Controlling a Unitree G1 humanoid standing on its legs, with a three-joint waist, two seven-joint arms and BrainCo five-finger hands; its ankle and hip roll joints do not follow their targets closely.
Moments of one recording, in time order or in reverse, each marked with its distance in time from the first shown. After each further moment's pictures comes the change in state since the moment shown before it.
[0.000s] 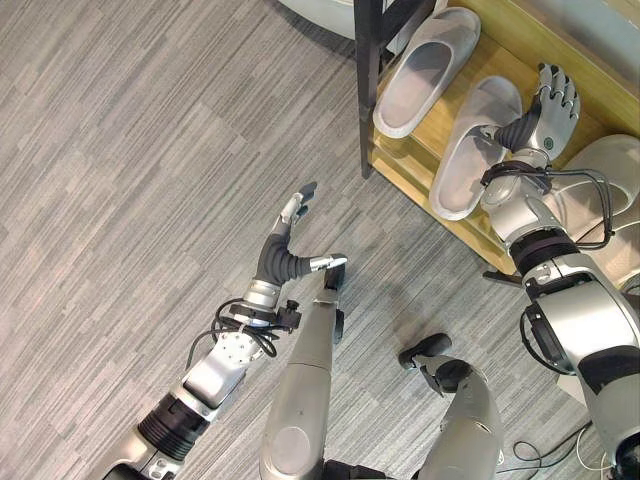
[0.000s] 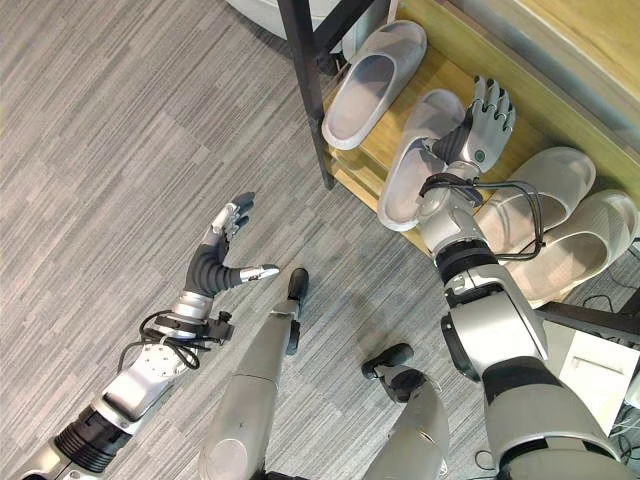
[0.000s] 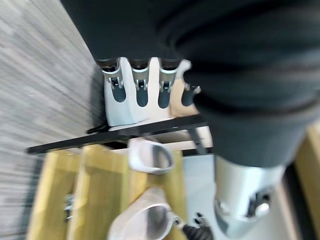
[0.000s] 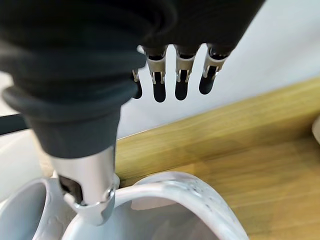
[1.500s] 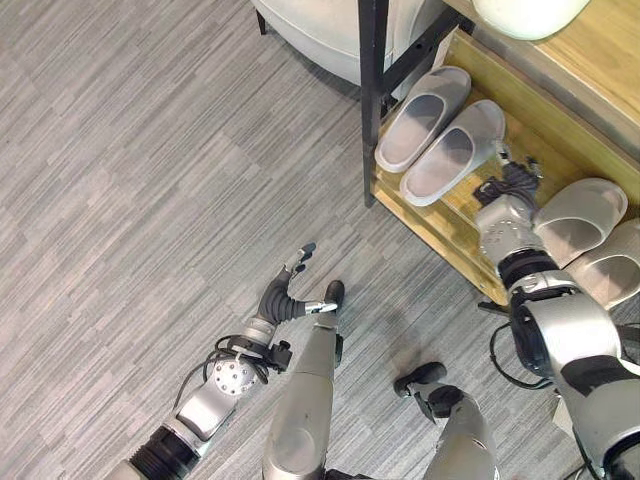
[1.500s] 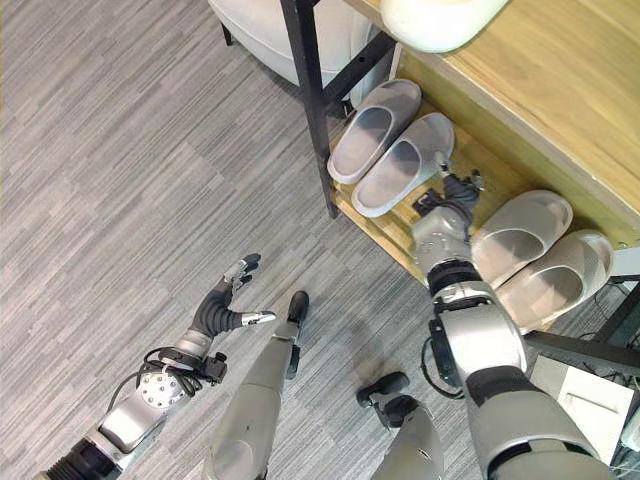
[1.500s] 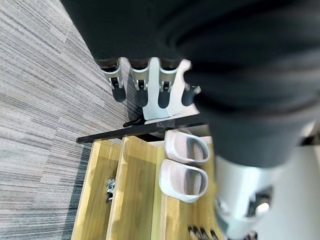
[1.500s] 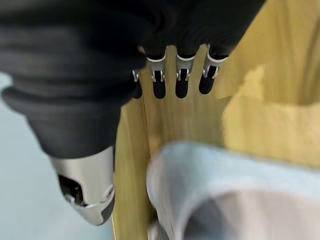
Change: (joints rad) left arm 0.085 0.015 -0.041 0.107 -0.048 0.046 -0.106; right arm 0.046 0.066 -0.244 0.192 1.261 -0.388 0.277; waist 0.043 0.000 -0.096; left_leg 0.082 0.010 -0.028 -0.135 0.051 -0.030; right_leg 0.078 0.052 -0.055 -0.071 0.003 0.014
